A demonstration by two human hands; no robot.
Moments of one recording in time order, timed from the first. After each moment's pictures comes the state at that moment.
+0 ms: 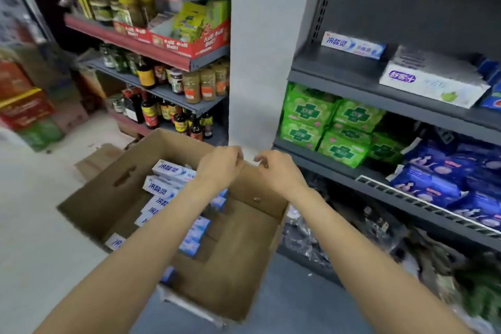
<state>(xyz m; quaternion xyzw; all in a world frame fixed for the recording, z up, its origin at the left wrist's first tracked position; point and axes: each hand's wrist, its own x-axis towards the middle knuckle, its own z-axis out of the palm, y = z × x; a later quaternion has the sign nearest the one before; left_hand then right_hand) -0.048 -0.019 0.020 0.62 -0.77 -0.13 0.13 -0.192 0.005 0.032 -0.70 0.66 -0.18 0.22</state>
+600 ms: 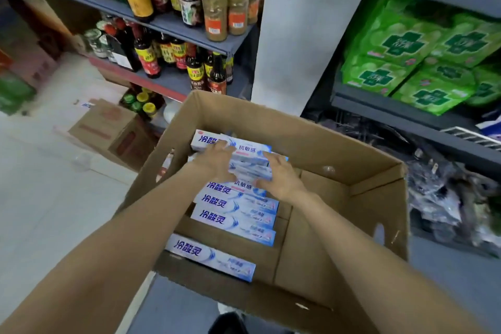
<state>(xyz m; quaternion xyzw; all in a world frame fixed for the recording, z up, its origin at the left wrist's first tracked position) 0.136 -0.148 -0.145 0.52 -0.80 -0.24 -0.19 -0.036 -0.081 -0.158 -0.60 0.69 -0.04 0.40</state>
